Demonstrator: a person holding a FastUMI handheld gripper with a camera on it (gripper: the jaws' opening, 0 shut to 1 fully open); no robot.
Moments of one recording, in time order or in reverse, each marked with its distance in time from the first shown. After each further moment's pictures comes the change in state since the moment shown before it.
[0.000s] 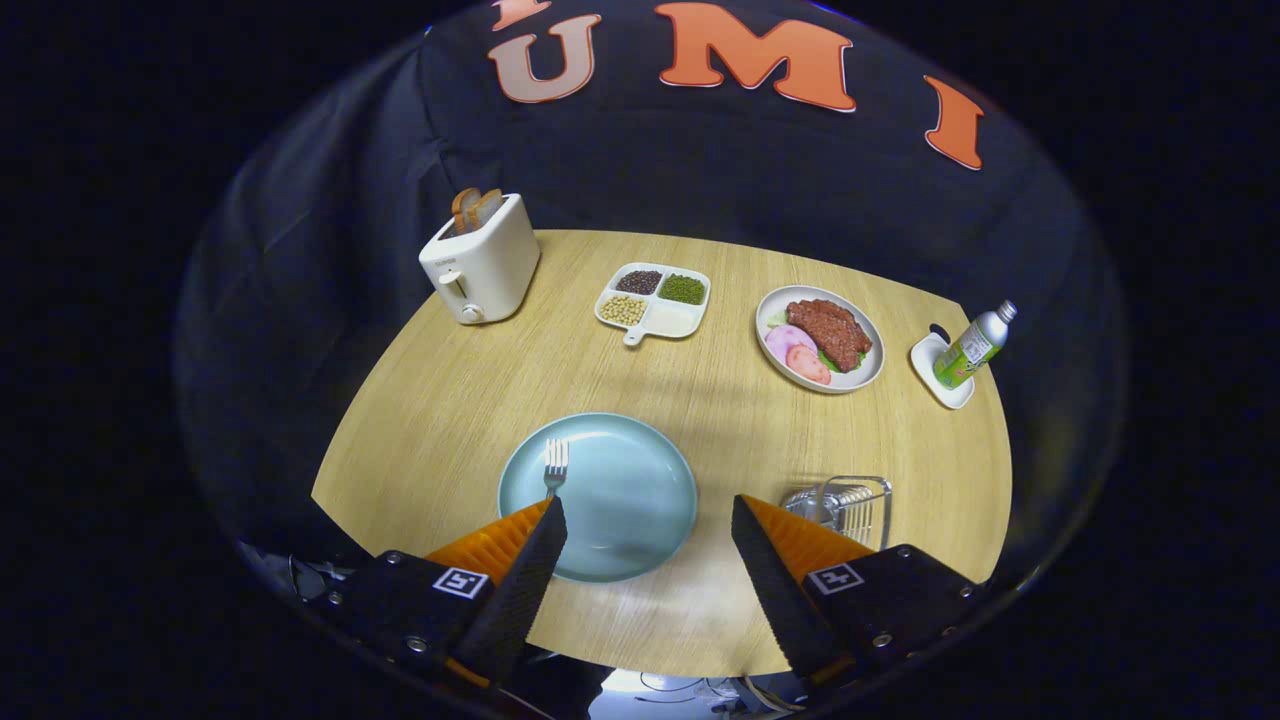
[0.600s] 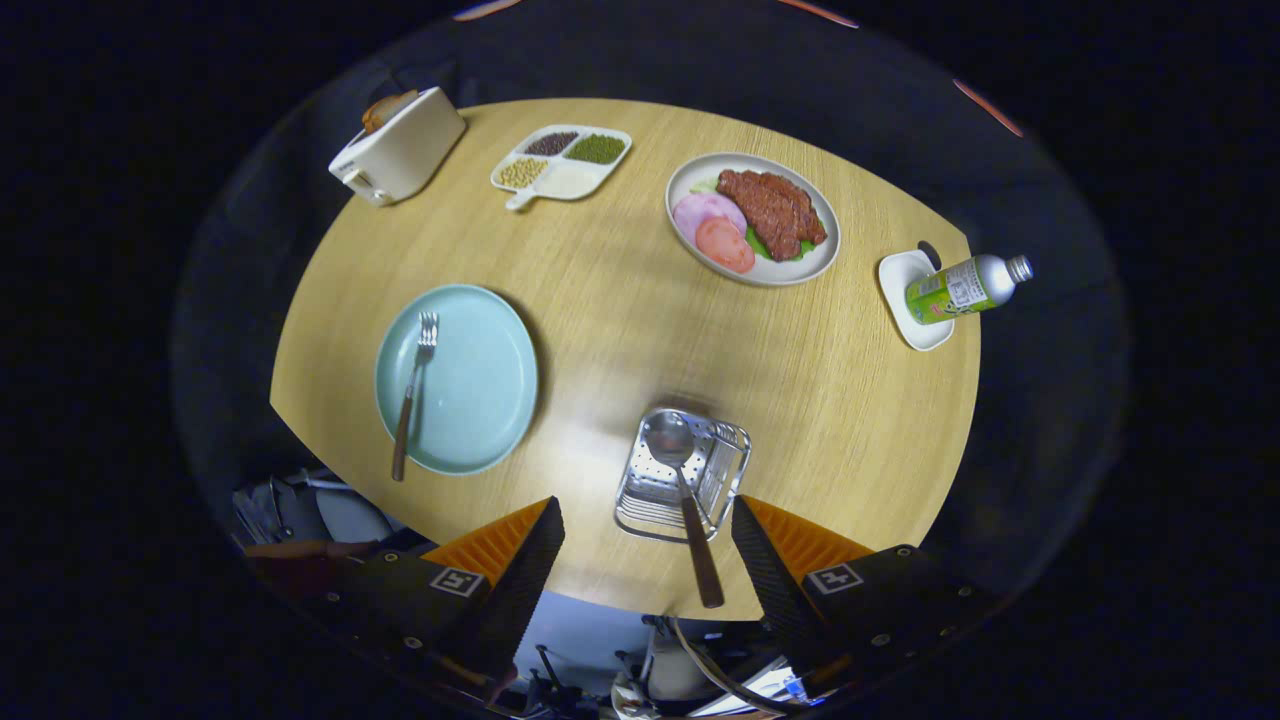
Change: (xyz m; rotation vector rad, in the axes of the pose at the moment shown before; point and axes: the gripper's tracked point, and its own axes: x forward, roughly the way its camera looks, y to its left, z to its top) arm -0.009 -0.143 -0.013 -0.054 0.432 -0.043
